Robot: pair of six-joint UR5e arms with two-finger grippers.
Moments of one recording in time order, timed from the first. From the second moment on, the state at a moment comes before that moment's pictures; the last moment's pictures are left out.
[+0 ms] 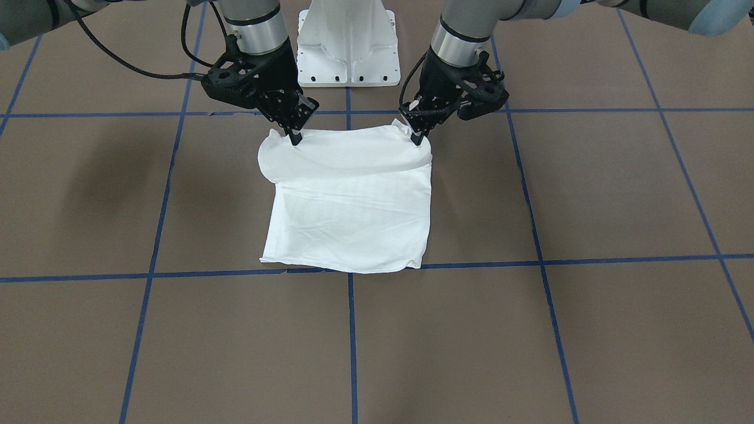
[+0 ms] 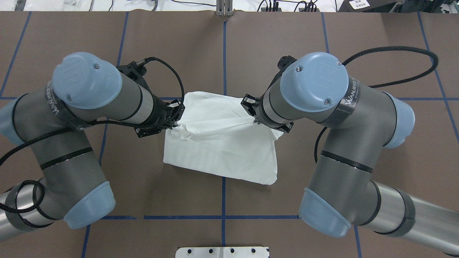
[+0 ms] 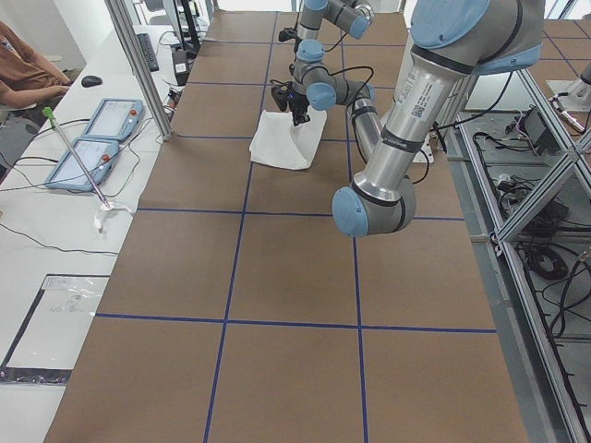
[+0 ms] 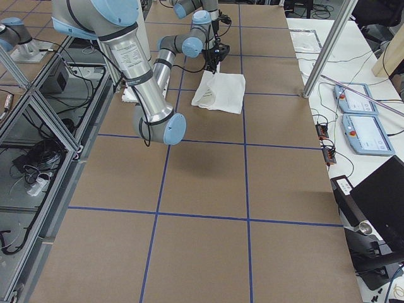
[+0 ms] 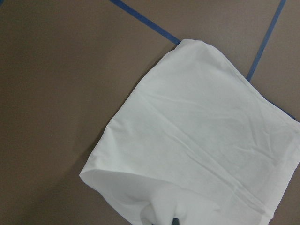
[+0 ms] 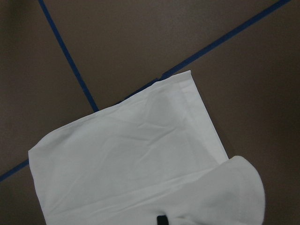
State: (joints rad) left arm -0.61 -2.13 -1.96 -1.59 -1.88 -1.75; right arm 0.56 -0.92 1.97 -1.72 1.76 1.75
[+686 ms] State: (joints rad) left arm -0.69 -2.19 -1.74 -1.75 -1.88 -1.73; right arm 0.65 -0.75 1.63 -1.65 1.86 1.75
